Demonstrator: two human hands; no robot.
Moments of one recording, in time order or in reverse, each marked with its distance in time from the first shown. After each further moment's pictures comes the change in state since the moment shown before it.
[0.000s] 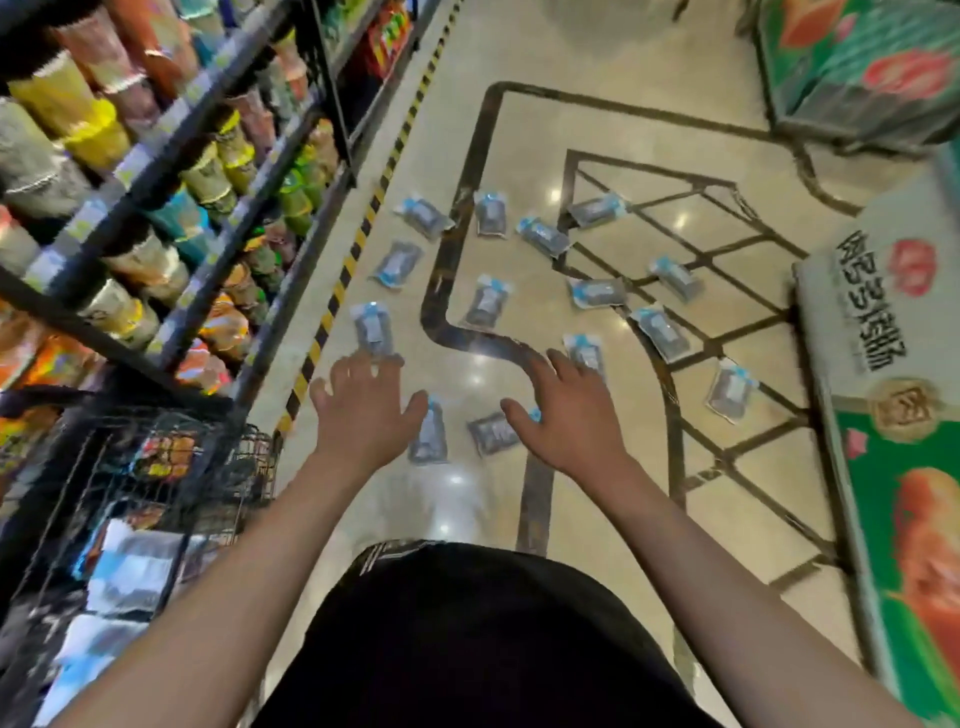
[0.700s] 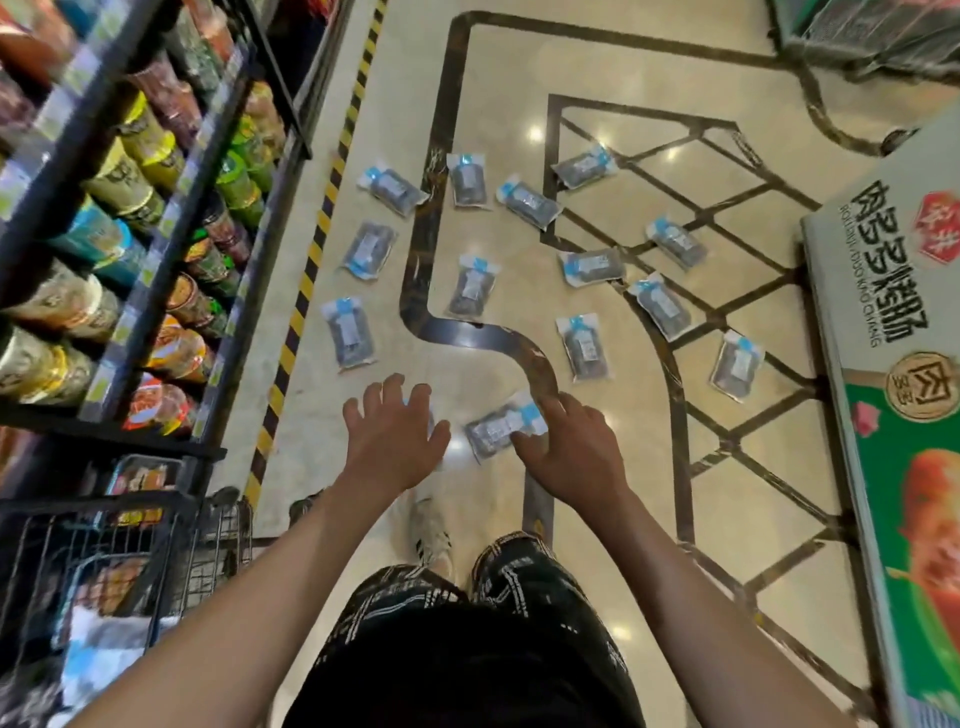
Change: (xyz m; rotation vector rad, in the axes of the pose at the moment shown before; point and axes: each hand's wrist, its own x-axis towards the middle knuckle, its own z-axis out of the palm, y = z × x) left_hand 0.147 0.034 0.051 0.105 -0.250 0.110; right_hand 0.109 0.047 0.055 0.094 -0.194 0.247
